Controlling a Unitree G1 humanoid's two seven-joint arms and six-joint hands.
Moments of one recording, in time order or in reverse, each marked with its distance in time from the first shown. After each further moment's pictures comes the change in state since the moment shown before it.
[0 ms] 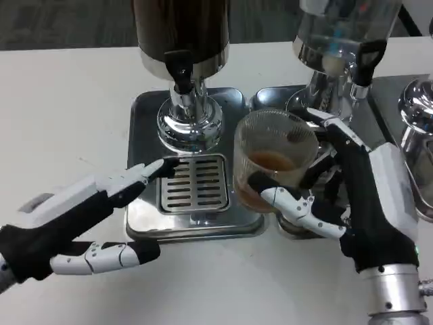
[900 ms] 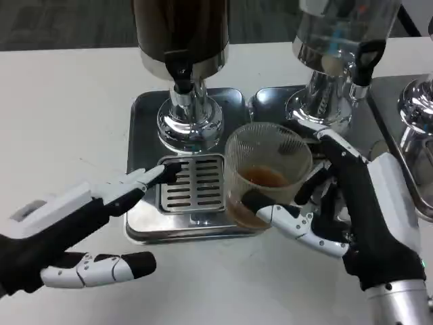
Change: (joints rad) left arm 0.091 0.013 0.062 -0.118 -0.049 0.013 -0.050; right arm 0.091 -0.017 0.009 -0.115 0.012 -0.008 0.081
